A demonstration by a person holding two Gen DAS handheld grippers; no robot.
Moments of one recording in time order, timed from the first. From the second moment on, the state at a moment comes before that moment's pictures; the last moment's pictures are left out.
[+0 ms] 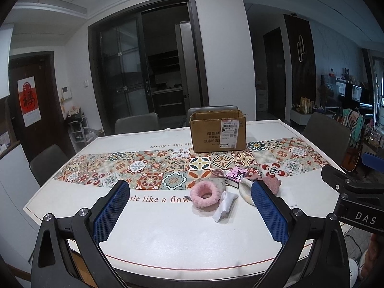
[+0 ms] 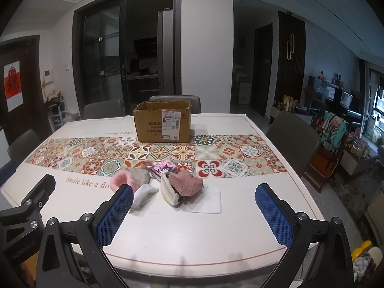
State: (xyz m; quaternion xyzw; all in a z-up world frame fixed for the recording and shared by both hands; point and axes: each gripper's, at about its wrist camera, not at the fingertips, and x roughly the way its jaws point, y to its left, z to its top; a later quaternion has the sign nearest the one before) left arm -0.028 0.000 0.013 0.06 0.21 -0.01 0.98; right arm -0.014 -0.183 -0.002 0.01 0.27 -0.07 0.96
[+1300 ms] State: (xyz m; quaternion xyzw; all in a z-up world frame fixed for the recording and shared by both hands) left arm -0.018 -0.014 0.011 0.07 0.22 -0.02 0.97; right arm -0.012 -0.194 -0.006 0.01 0.28 -0.07 0.96
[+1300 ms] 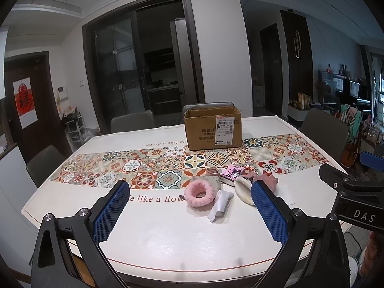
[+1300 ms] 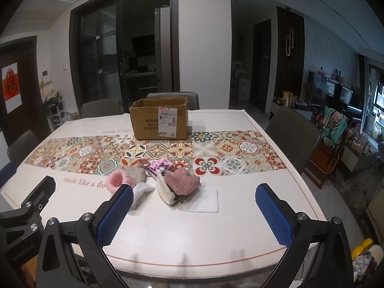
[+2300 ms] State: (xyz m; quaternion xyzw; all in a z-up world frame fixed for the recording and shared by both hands) left arm 0.091 -0.035 -0.052 0.09 0.34 -0.11 0.93; right arm 0.083 -0.204 -0.055 0.06 0.37 -0.04 0.93
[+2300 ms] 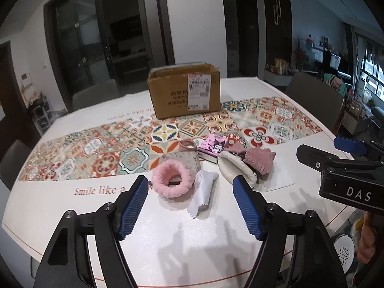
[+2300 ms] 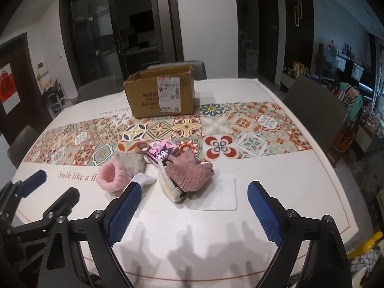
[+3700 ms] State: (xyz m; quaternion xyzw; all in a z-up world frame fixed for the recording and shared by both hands) left arm 0.188 -0.052 -0.154 0.03 0.52 -0.15 0.84; right arm 0.206 -0.215 -0.146 0.10 0.51 0.03 0.85
